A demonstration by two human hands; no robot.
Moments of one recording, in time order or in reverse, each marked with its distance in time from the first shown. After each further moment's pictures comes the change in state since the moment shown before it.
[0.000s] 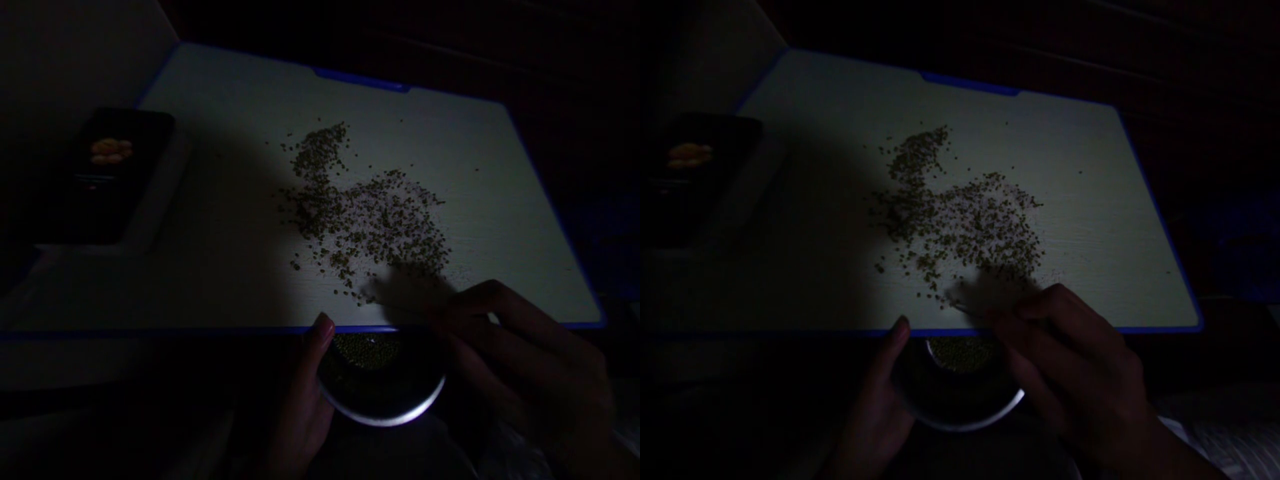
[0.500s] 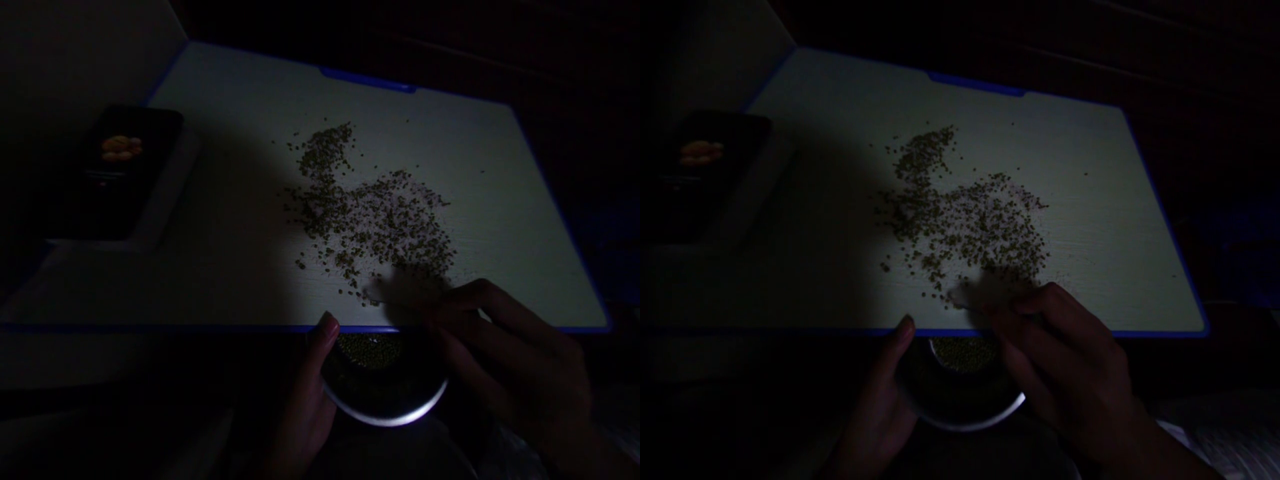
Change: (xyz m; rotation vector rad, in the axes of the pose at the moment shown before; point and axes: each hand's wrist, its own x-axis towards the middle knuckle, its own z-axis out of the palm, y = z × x) left_hand -0.003 0.002 0.005 -0.035 0.003 0.018; right_hand 0.011 -0.001 0.004 -0.009 0.009 -0.011
